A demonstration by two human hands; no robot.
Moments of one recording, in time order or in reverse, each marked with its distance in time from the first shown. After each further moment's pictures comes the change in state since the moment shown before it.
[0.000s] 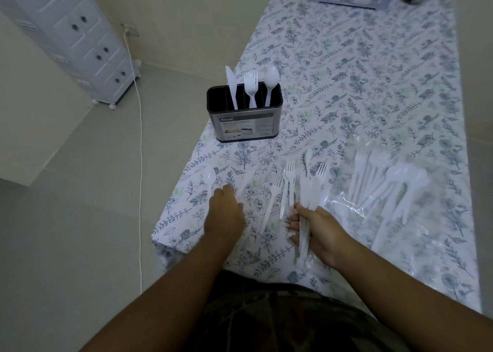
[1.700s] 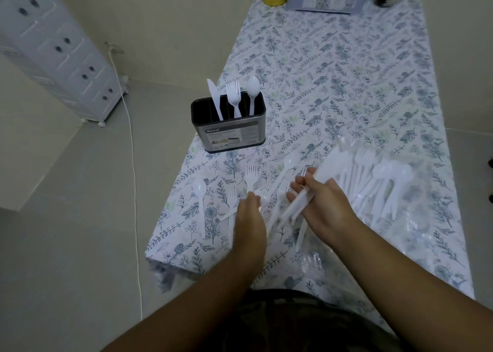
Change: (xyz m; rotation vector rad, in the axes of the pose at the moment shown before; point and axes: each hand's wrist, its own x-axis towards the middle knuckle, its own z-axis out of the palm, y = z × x) left_hand -0.043 0.091 -0.006 -1.031 -0.124 -0.474; right_hand -0.013 -0.054 0.009 0.469 -0.024 -0.262
